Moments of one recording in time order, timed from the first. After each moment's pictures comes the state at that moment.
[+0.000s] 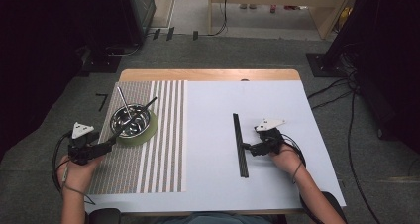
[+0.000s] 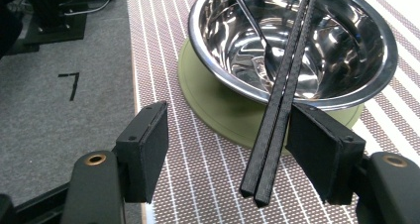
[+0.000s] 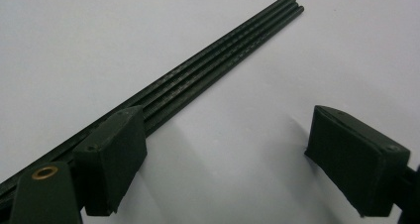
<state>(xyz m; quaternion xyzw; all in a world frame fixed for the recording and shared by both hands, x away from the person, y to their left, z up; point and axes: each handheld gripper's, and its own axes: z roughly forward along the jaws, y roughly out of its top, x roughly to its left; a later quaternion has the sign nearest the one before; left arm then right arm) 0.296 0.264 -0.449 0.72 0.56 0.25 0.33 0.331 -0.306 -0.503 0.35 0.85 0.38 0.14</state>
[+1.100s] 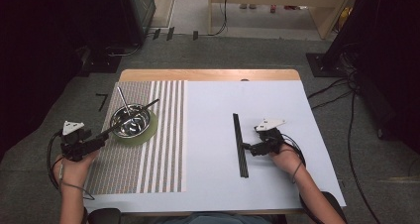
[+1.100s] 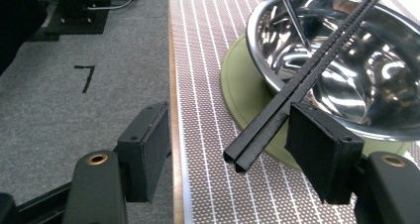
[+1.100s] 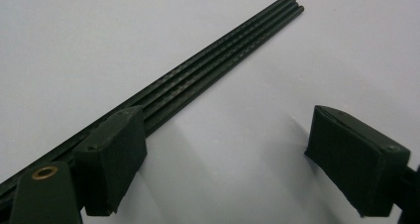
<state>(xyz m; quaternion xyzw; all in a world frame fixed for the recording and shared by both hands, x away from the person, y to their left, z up) 0.308 0.285 -0.453 0.68 0.60 0.26 0.34 0.331 -0.306 -0.503 0.35 0.85 0.38 0.14</state>
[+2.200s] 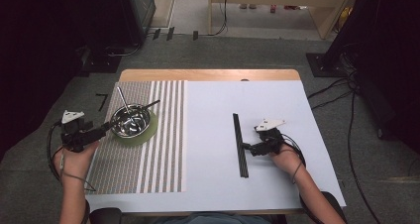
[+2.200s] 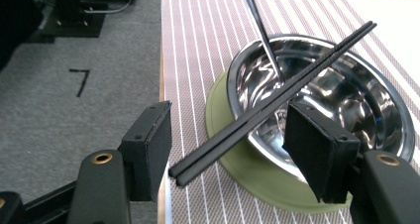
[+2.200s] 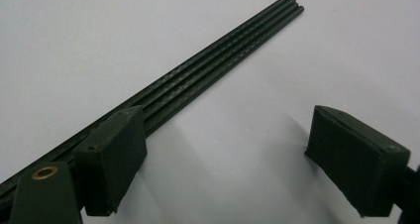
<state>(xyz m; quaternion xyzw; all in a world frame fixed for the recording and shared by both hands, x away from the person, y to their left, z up) 0.325 0.269 -0.421 0.67 0.60 0.25 0.35 0.331 -0.306 -0.503 0.35 0.85 0.38 0.14</state>
